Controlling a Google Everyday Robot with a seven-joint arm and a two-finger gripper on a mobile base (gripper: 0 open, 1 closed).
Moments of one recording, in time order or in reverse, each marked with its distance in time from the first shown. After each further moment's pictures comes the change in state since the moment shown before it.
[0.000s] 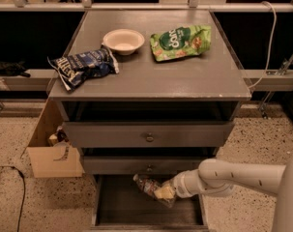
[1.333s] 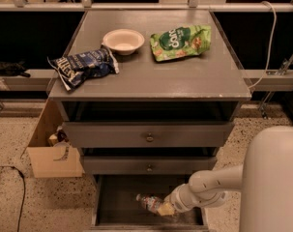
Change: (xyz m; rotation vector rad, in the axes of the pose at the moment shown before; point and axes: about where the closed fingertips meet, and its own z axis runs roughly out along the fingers) arm 0.069 0.001 0.030 0.070 0.185 -0.105
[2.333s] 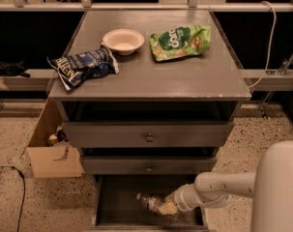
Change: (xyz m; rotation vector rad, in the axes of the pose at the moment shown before) arm 0.004 -0.013 0.017 -0.054 -0.066 -0.015
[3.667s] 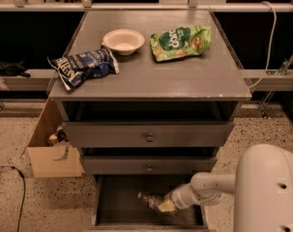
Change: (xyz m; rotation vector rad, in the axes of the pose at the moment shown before) arm 0.018 -0.045 0.050 0.003 0.001 -0.004
